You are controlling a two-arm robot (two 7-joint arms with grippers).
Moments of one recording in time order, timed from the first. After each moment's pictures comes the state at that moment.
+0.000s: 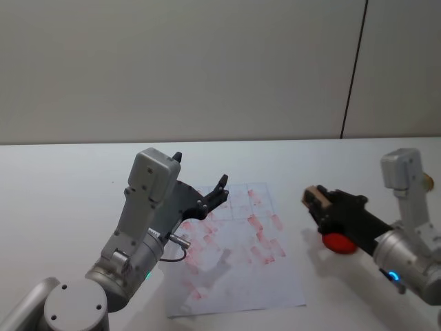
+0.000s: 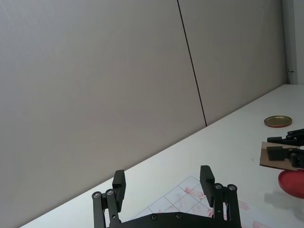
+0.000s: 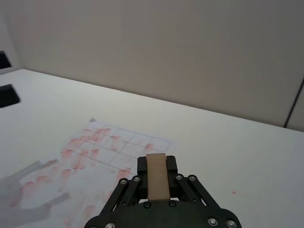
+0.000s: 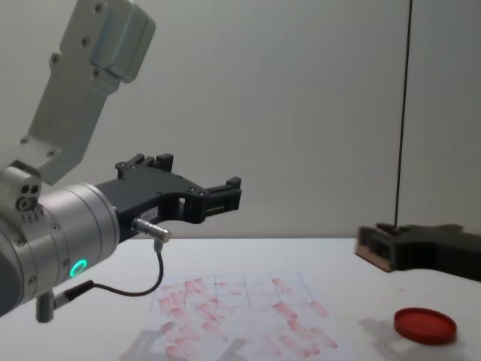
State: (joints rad) left arm -0.24 0.38 0.45 -1.63 -0.20 0.01 -0.01; right arm 0.23 0.25 -0.26 -1.44 0.26 0.11 0.36
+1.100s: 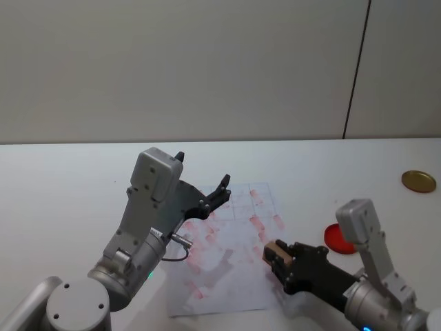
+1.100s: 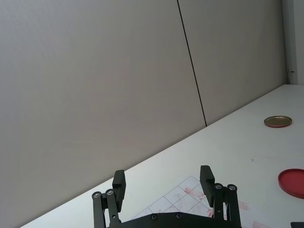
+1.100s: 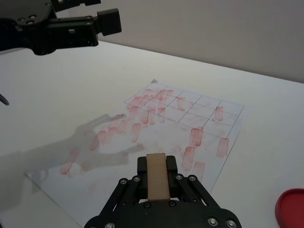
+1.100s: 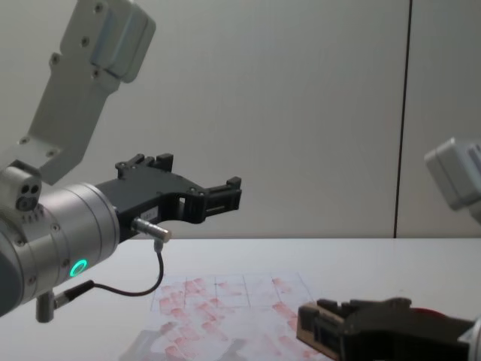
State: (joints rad) left arm -0.24 0.38 0.45 -1.63 -0.20 0.01 -0.01; right arm 0.12 0.25 -0.35 -1.51 0.23 0.14 0.42
